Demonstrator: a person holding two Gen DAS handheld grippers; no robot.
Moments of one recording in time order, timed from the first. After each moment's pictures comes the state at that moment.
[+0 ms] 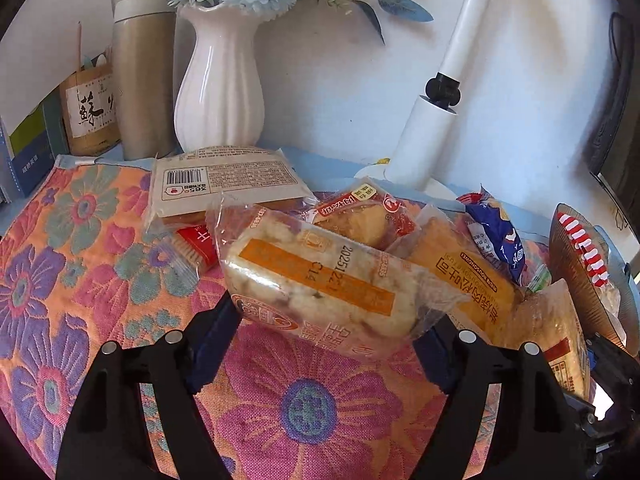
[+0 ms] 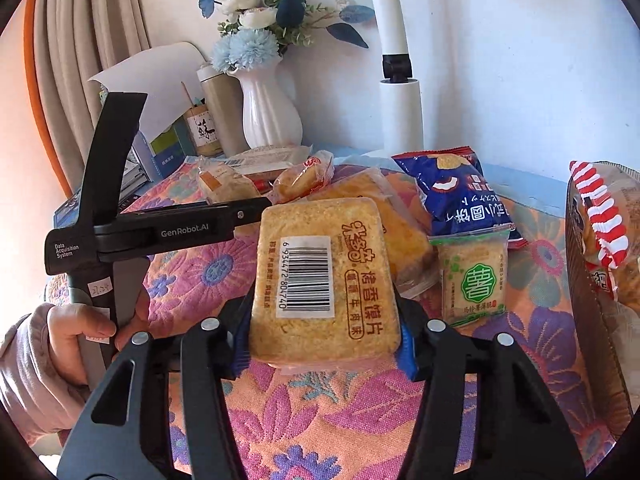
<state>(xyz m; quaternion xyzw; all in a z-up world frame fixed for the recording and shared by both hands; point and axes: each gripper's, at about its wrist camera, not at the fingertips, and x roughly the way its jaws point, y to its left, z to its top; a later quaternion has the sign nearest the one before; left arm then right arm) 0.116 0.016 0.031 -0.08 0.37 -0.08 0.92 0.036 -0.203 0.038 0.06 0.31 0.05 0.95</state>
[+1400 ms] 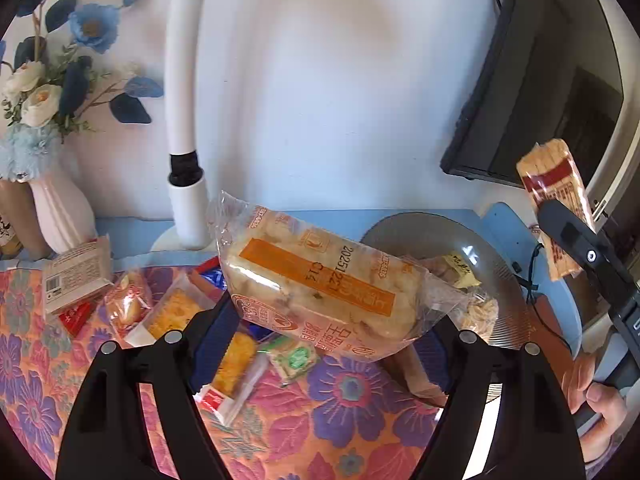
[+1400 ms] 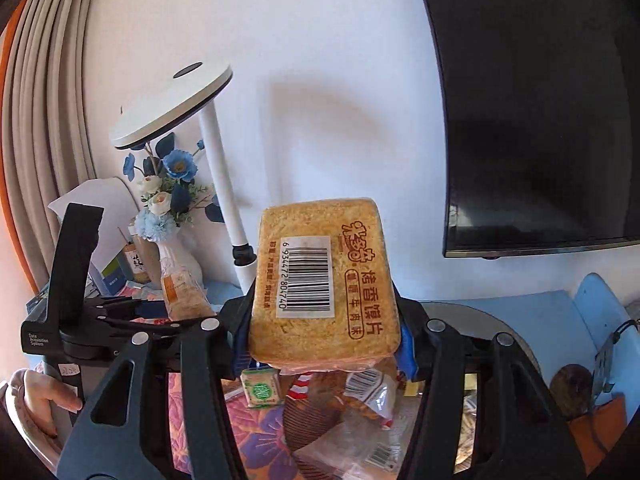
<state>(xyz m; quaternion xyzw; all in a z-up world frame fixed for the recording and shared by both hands) 0.102 -0.183 0.152 -0.02 0.39 -0.22 0.89 -0.050 -0.352 0.195 0.07 0.17 -0.10 0.98</state>
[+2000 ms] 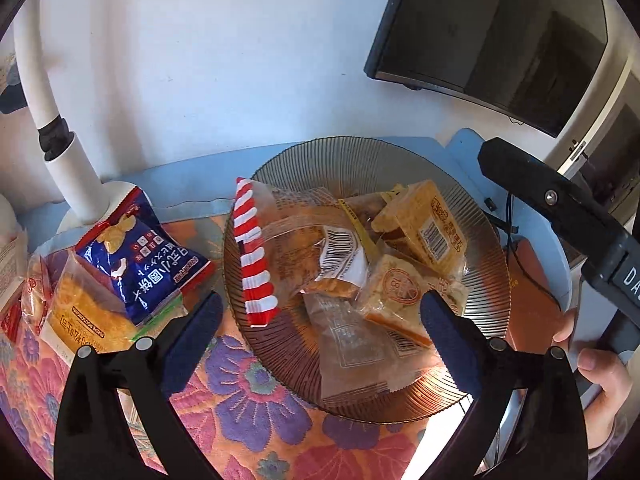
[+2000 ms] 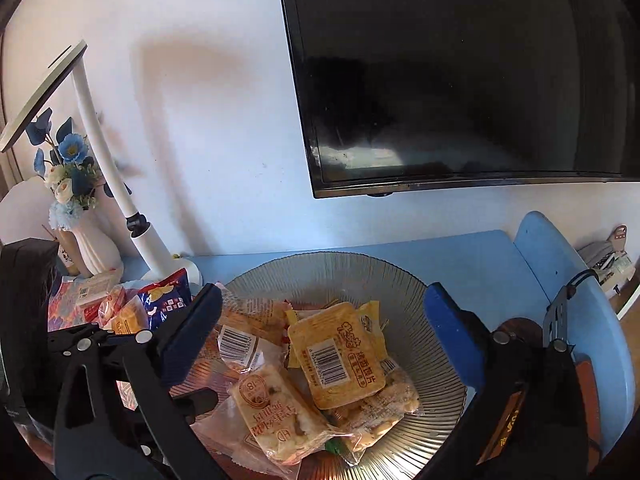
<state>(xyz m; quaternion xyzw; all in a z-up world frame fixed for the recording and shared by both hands) 0.110 -0.265 0.113 0.02 0.47 -0.27 0.84 -0.042 -0.426 0.157 0.12 0.26 -0.20 0.94</state>
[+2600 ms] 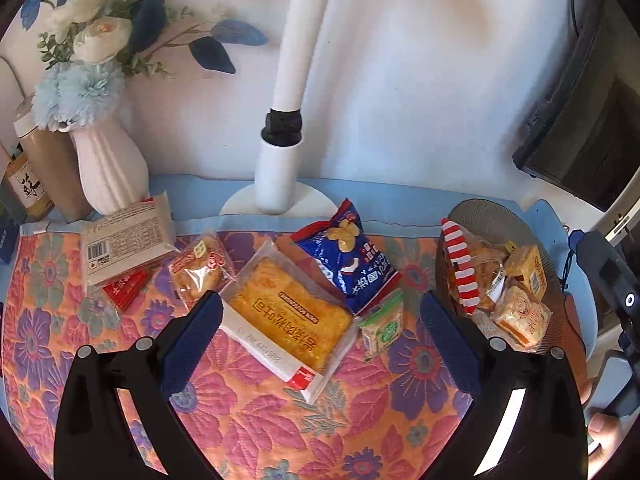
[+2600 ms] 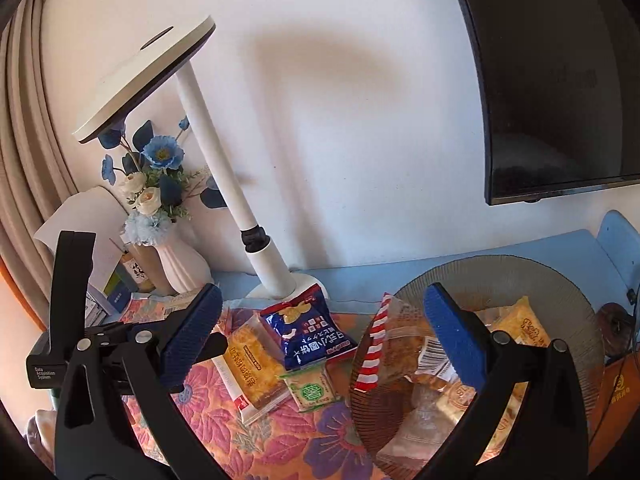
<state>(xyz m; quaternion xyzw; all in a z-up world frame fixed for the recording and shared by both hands) 0.138 -0.083 0.143 -0.04 0.46 -0.15 0.88 0.012 -0.307 0.179 0.15 0.23 -0.11 0.96</state>
